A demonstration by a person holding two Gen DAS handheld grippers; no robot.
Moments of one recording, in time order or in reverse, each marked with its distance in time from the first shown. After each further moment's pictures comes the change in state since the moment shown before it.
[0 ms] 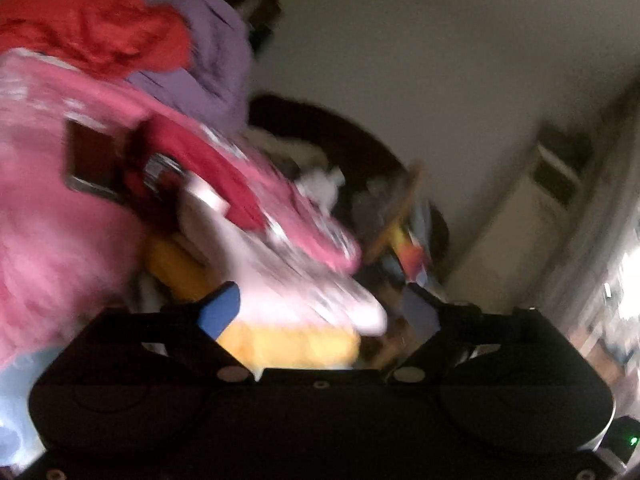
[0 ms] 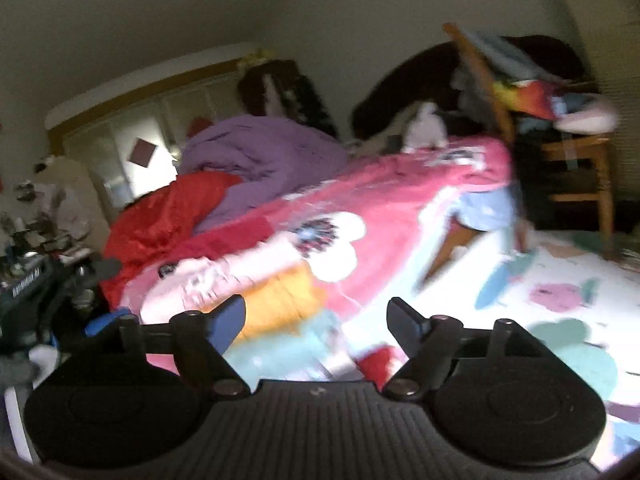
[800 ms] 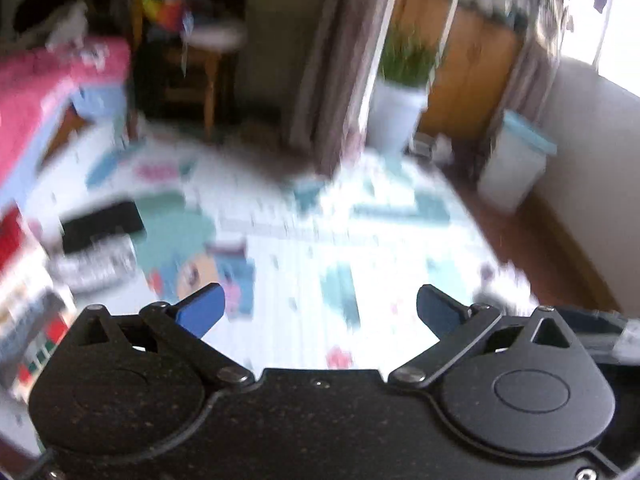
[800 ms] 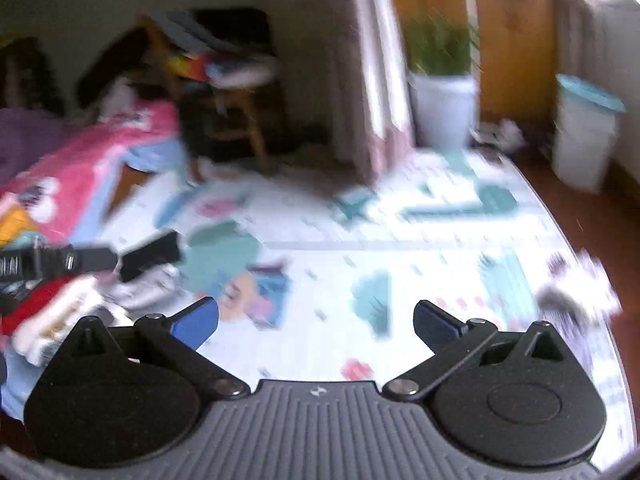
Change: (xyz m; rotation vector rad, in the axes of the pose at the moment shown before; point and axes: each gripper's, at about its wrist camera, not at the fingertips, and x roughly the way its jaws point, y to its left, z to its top) left arm -0.020 -0.332 -0.281 0.584 0.723 -0.202; right arm -0.412 -0.138 -0.098 0.257 0.169 -0.824
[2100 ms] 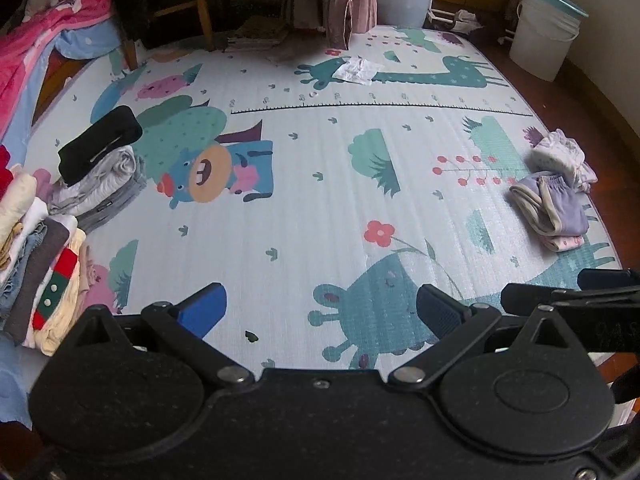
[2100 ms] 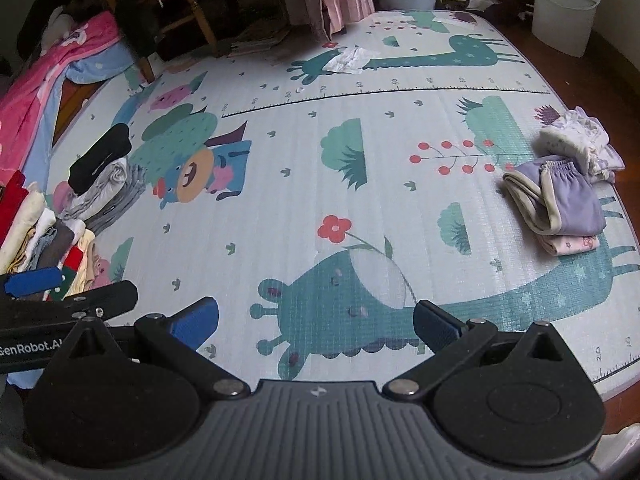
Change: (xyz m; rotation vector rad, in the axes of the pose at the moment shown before) left arm 0.071 -0.026 -0.090 0.157 0.238 0.149; right arm 0.074 -0.014 -0.086 0.095 0.317 -0.050
